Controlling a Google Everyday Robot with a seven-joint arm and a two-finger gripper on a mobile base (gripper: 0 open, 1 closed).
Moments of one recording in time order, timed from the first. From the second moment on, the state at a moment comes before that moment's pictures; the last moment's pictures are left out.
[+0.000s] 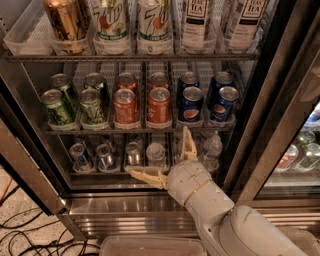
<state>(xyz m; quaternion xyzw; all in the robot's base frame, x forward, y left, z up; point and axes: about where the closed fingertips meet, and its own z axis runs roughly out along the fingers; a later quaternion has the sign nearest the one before) 0.493 -0.015 0.826 -0.25 0.63 0.15 0.72</state>
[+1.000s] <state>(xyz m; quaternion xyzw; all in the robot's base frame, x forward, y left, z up) 0.514 -0.025 0.824 -0.22 0.64 0.13 0.73</state>
